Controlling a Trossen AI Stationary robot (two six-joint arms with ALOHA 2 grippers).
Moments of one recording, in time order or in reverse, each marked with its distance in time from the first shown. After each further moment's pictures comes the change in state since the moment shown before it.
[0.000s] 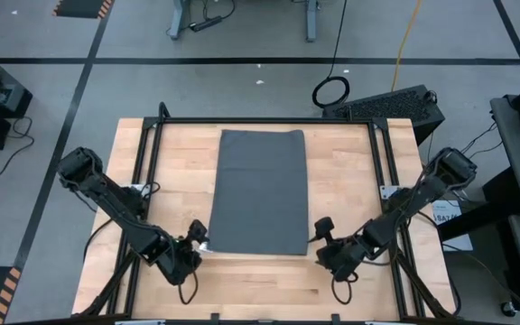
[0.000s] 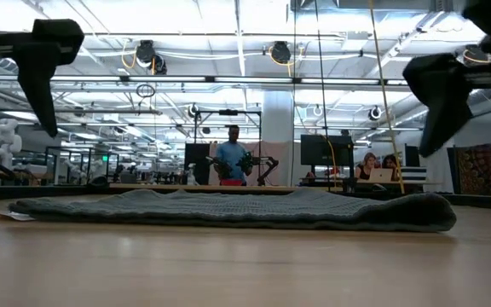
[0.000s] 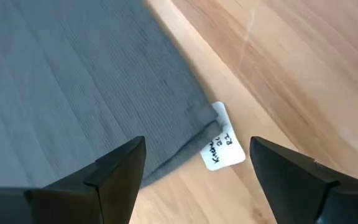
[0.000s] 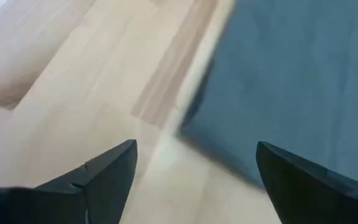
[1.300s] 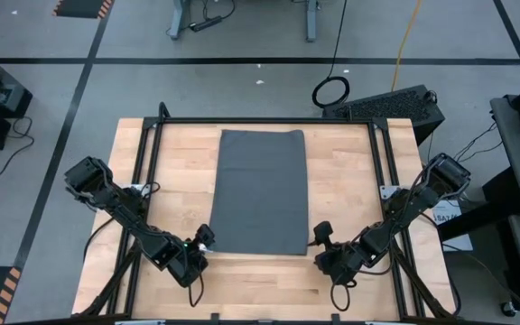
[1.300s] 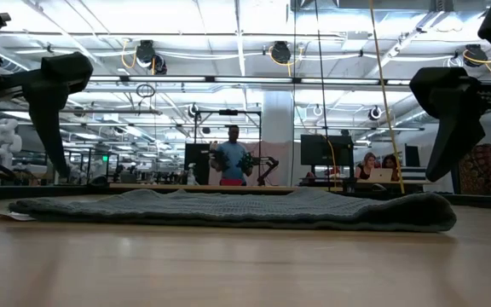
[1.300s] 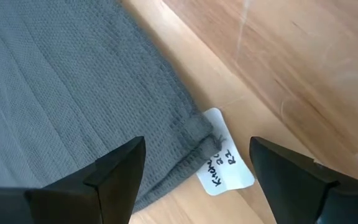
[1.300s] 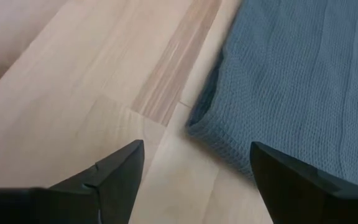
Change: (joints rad) left arm 0.025 0.145 -0.022 0.115 -0.015 0.100; right arm 0.039 0.100 0.000 0.053 0.082 -0.005
